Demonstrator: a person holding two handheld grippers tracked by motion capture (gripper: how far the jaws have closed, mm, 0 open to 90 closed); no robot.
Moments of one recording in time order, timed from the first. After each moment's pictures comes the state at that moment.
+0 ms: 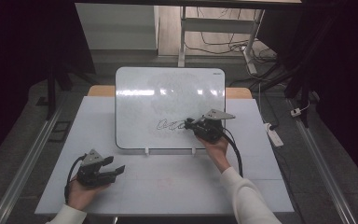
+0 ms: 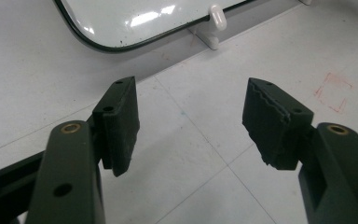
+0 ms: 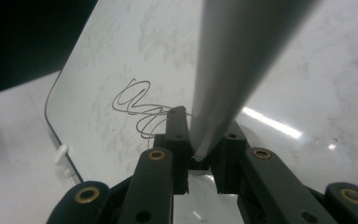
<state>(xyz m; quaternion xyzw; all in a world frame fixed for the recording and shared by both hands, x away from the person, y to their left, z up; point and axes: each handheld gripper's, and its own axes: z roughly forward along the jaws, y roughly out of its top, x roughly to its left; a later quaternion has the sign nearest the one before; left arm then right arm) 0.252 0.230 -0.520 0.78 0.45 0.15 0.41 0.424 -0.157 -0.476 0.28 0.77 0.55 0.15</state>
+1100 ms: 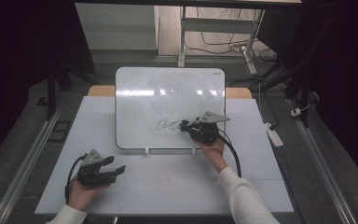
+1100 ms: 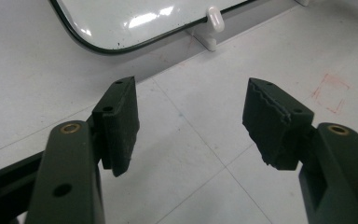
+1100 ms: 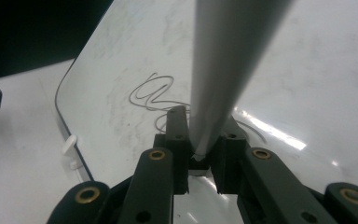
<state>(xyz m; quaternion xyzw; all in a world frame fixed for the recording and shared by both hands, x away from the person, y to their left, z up) 0.252 0.229 -0.520 0.78 0.45 0.15 0.41 0.421 -0.144 -0.482 0.24 0.79 0.55 0.16</state>
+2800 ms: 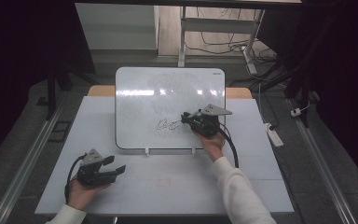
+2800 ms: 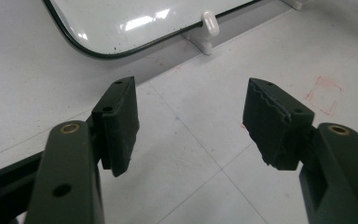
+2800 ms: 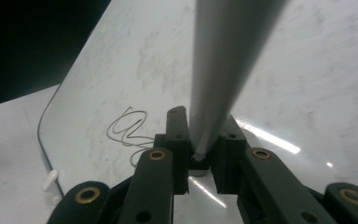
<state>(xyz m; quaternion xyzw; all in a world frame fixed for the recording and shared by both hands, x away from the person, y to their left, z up) 0.254 0.230 -0.519 0.78 0.45 0.14 0.42 0.435 -0.143 -0.471 0.27 0.77 0.56 0.16</state>
